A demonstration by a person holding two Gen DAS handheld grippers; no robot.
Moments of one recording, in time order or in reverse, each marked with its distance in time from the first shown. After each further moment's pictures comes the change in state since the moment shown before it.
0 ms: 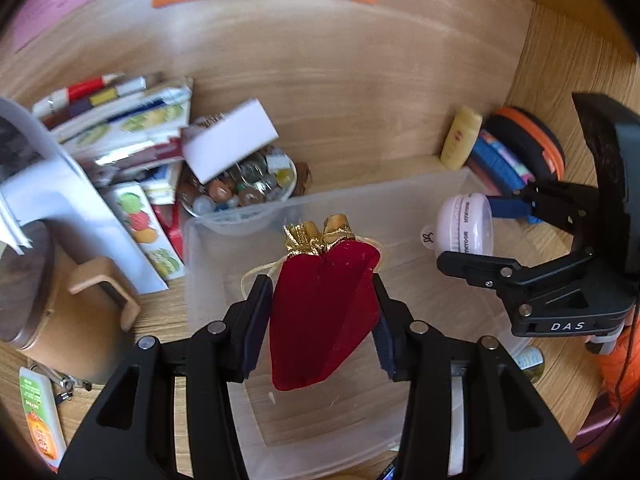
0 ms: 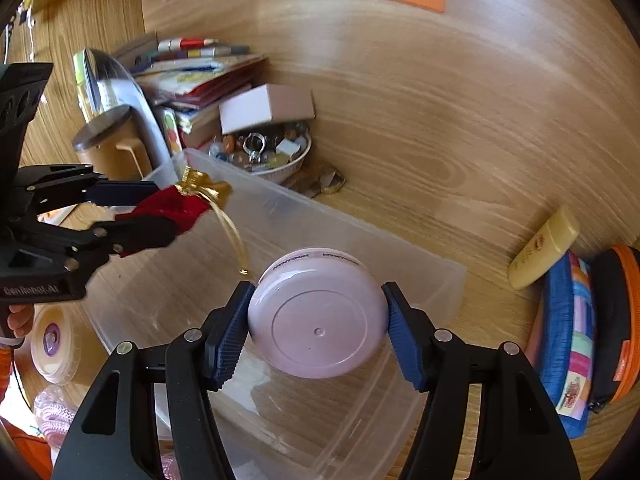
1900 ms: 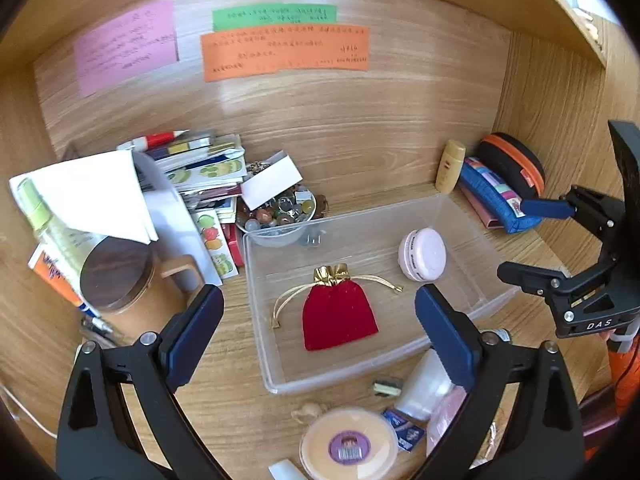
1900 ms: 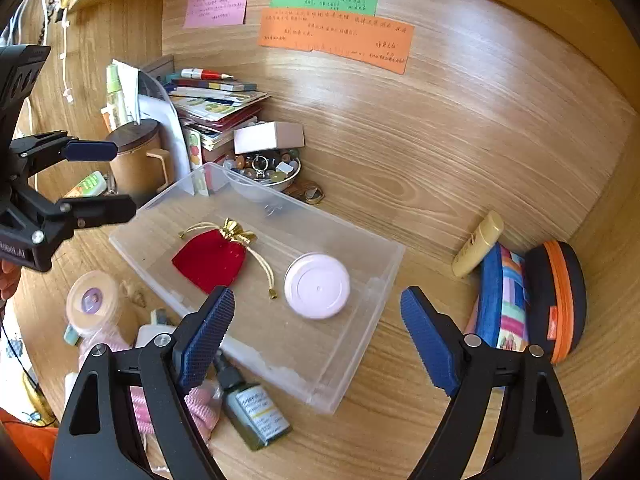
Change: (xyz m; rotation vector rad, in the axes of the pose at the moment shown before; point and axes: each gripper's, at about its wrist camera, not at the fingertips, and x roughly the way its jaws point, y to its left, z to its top) left arm -0.105 -0.025 -0.013 0.013 -0.139 0.109; right arm -0.094 0.019 -0.036 -0.017 -0.113 -0.111
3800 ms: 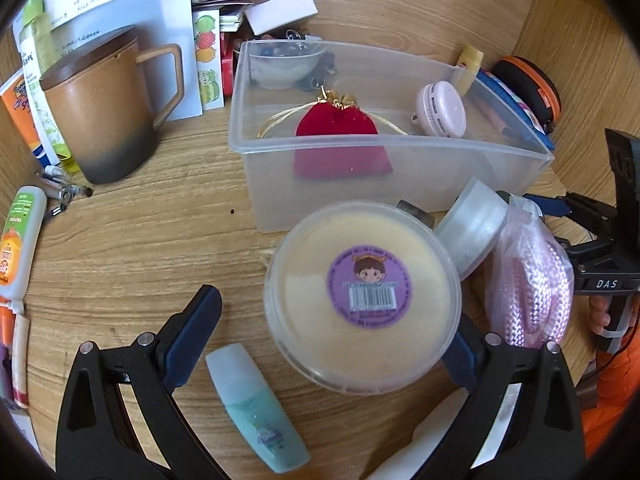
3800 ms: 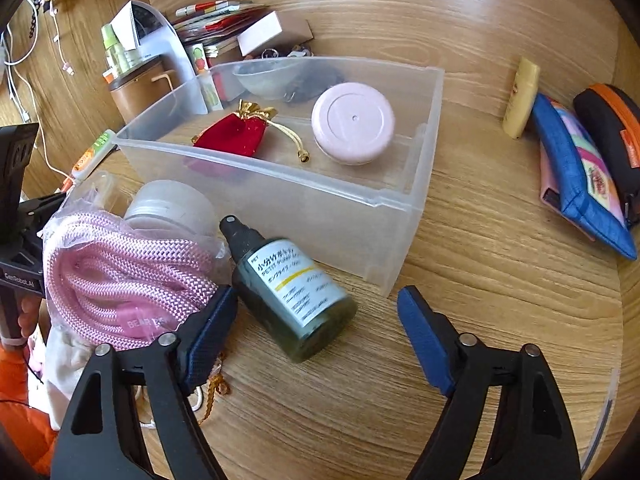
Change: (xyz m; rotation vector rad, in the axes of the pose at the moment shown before) left arm 0.051 0.009 -0.119 -0.143 0.235 -0.057; right arm 0.052 0.003 -0.102 0.176 0.160 0.175
